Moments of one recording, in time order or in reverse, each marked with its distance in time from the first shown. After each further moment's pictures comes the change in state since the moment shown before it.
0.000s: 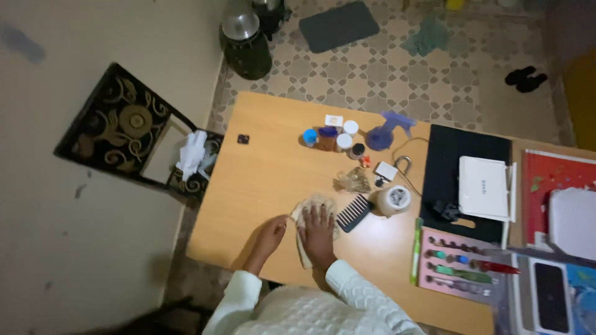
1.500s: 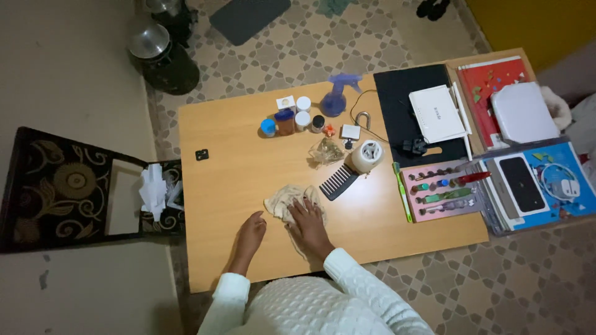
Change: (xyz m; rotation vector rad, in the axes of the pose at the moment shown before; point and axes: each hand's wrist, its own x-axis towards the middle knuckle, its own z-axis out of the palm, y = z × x) left_hand 0.013 -0.024 -0.060 0.177 -0.142 -0.103; right_hand -0.019 -0.052 -0.024 0.328 0.045 0.245
